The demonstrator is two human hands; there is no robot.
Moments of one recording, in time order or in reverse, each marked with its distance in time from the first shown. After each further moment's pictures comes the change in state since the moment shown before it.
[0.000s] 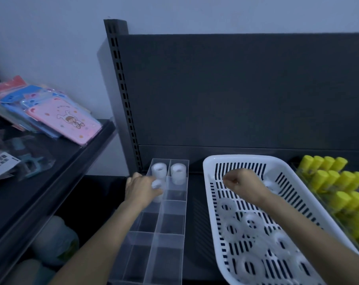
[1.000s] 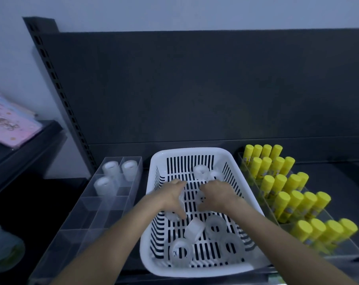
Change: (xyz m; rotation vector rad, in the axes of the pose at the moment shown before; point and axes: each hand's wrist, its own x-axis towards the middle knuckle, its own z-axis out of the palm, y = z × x) left_hand -0.029 0.191 0.037 -0.019 -0.521 0.385; right_hand -0.044 0.076 -0.012 -0.474 -0.300 0.098
